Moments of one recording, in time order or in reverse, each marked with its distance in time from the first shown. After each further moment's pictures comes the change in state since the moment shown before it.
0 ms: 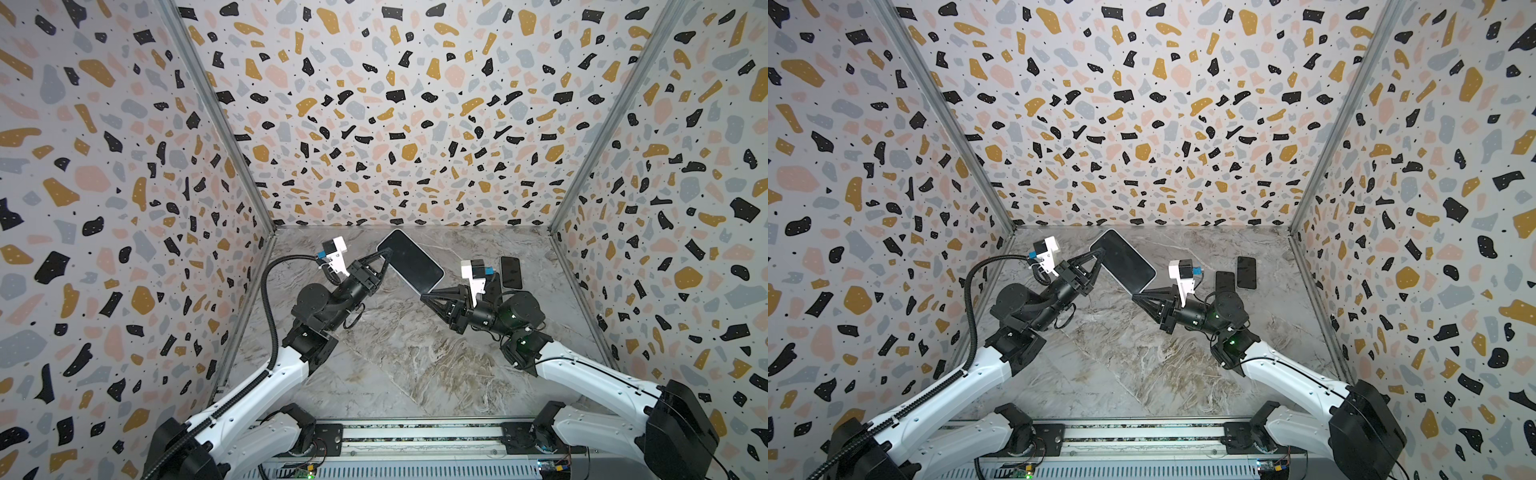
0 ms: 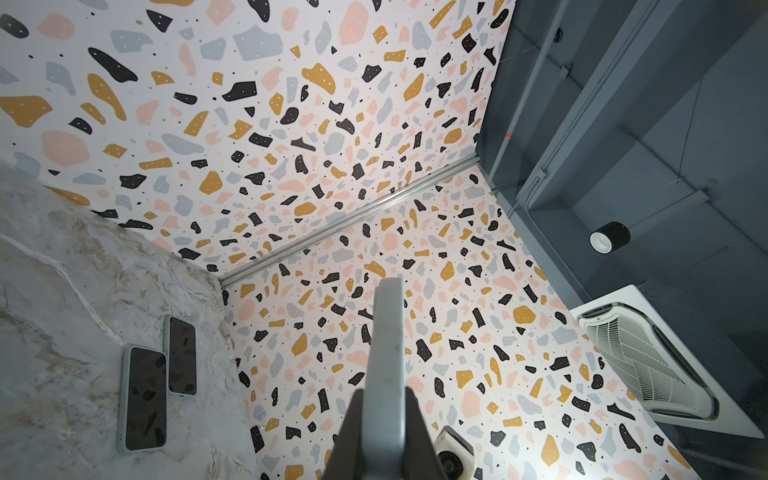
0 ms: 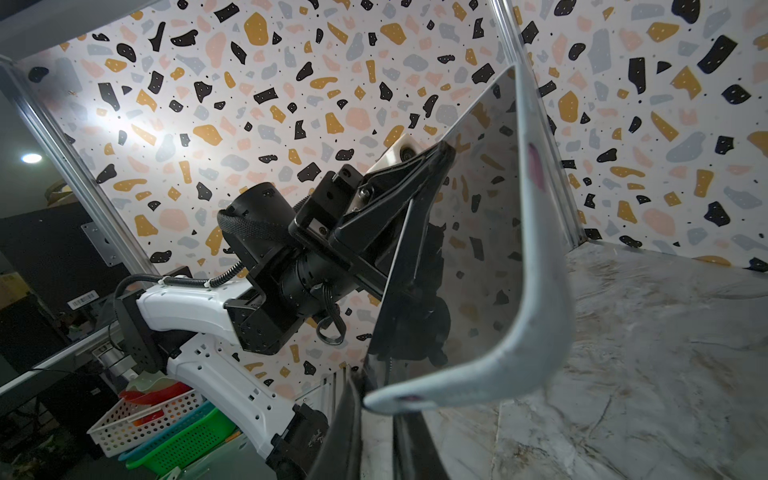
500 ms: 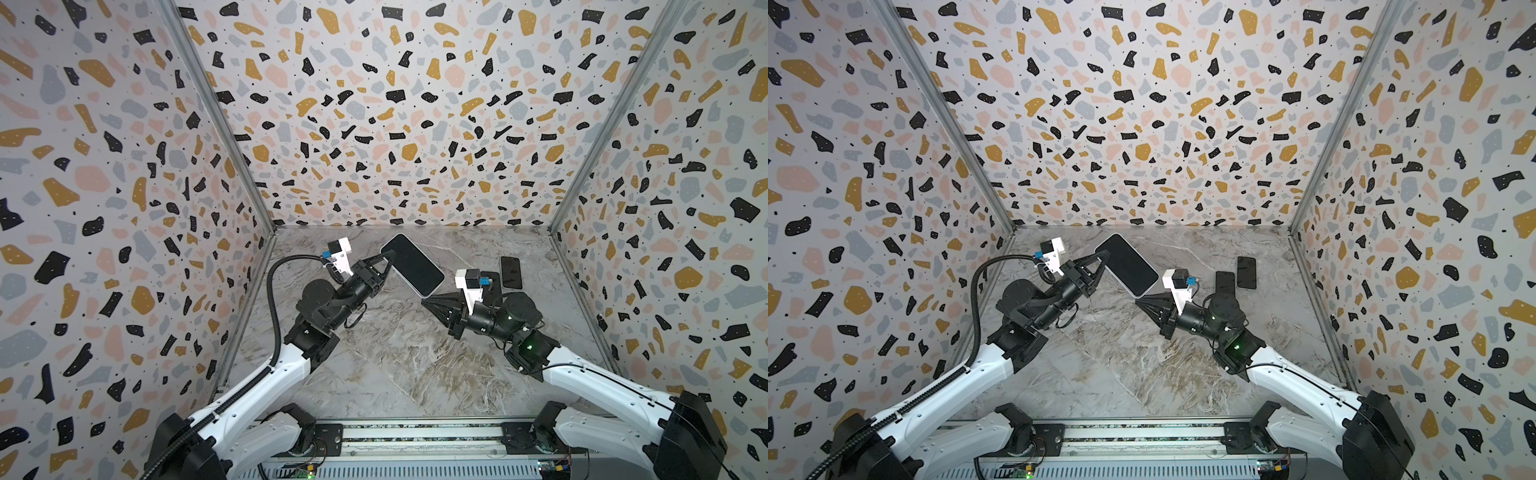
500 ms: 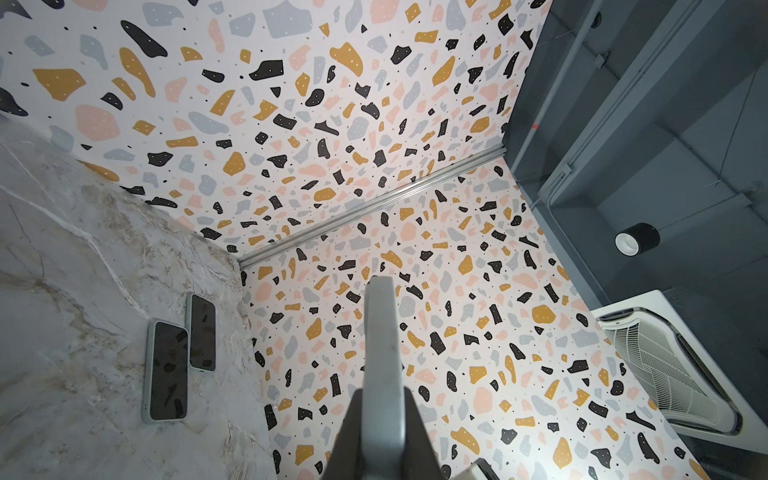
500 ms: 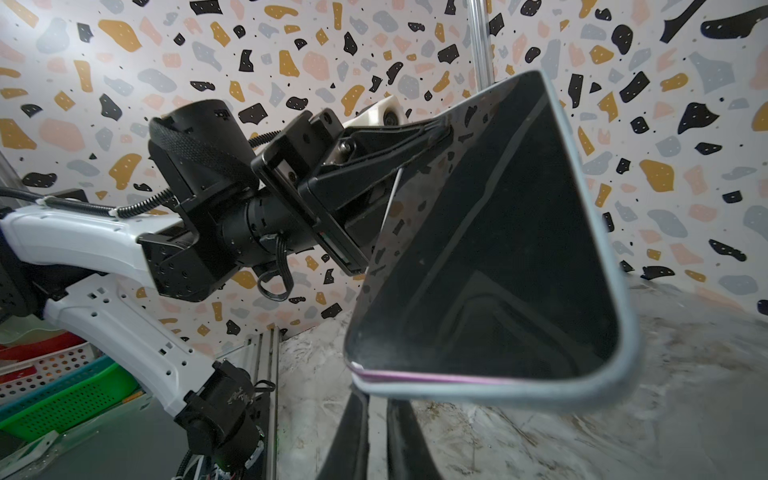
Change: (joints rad) left arm 0.003 0.026 0.011 -0.050 0.026 -0.010; right arm 0.019 -0.060 0.005 -0.227 0.122 -0.293
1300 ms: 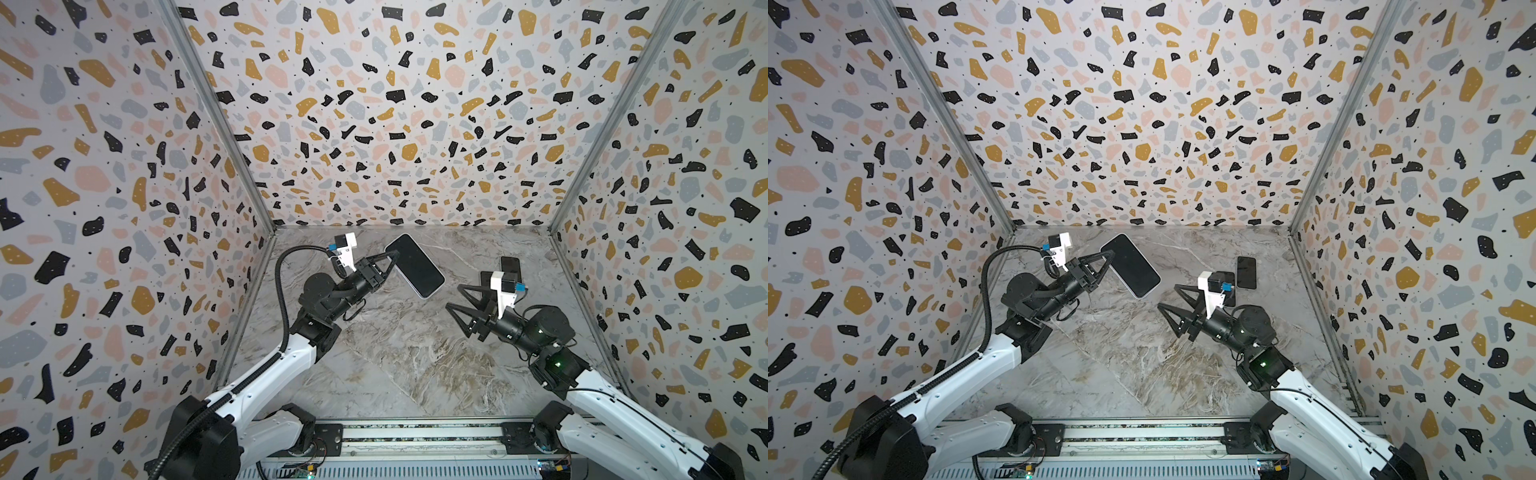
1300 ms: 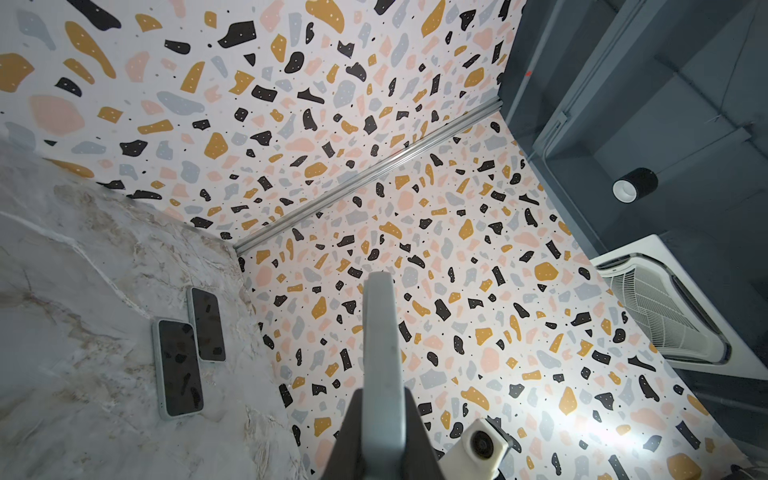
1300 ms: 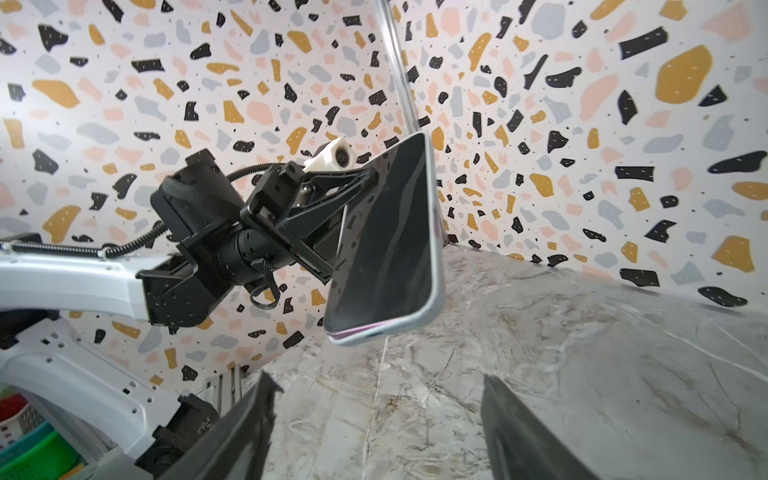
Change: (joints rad) left arm 0.080 0.101 -0.001 0.159 0.207 0.043; right arm -0.187 -0.286 -0.132 -0.093 0.024 0.145
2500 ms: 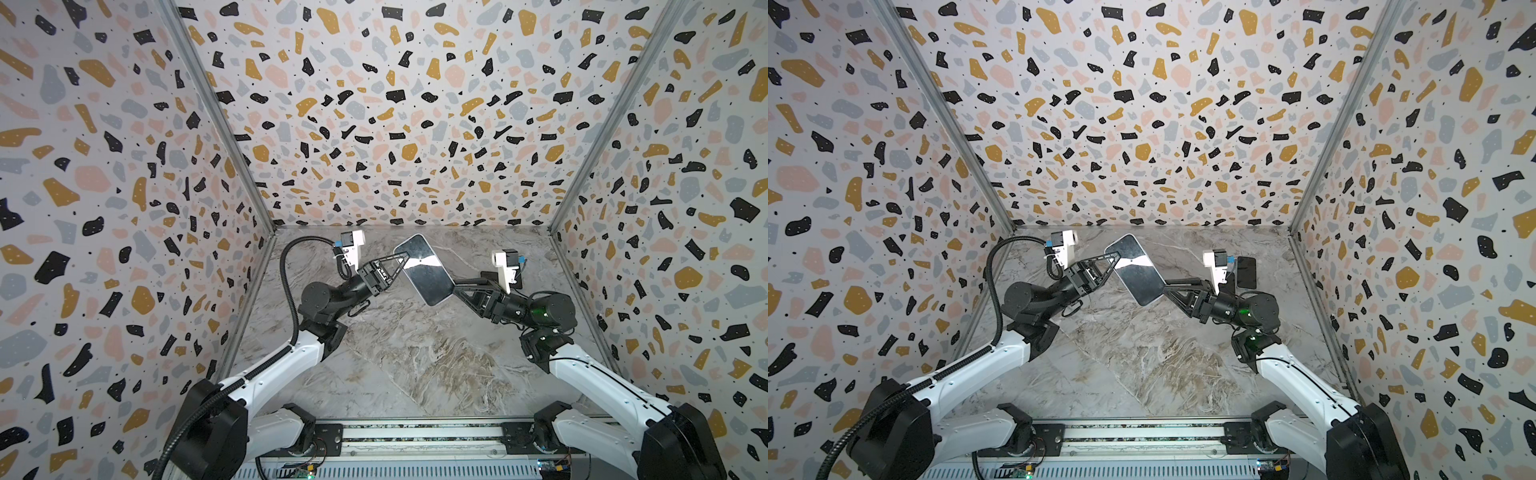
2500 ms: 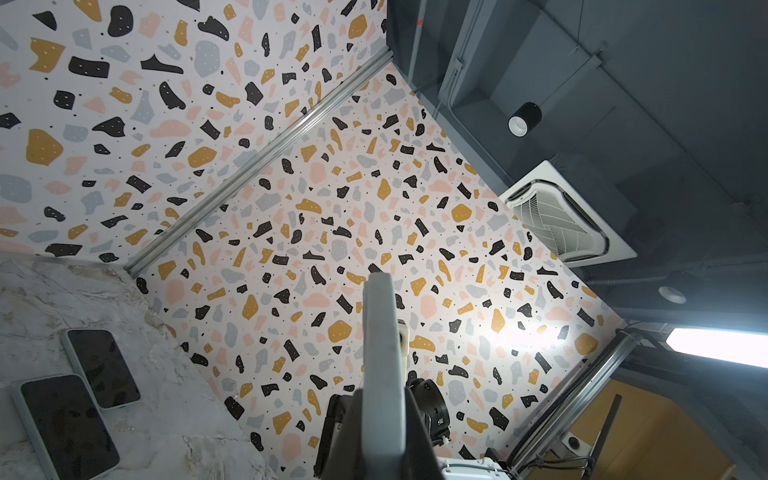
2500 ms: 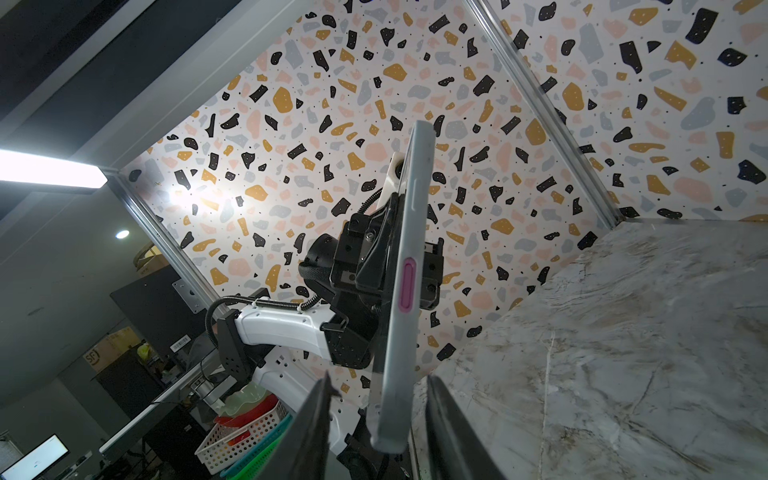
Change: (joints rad) left arm -0.029 0.061 -0.020 0.320 0.133 0.007; right arm -0.113 0.280 0.063 0.536 -0.419 0.603
